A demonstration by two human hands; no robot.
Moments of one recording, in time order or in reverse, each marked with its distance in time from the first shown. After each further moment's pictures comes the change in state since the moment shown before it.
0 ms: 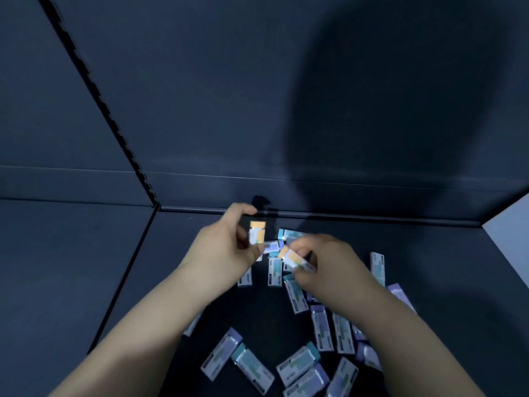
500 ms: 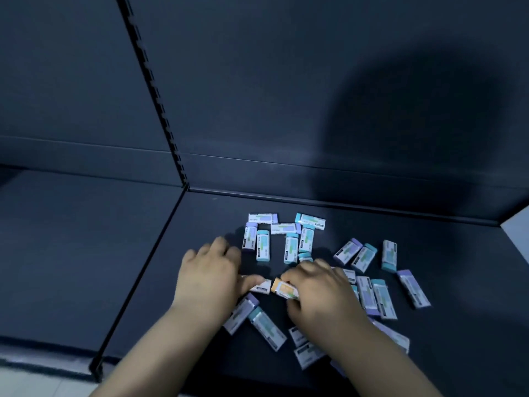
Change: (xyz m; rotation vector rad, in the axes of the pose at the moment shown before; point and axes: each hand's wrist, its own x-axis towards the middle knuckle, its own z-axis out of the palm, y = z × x) left_hand -0.071 -0.034 0.019 0.763 0.079 -0.075; right_hand -0.054 -0.019 0.048 -0.335 -0.055 -0.185
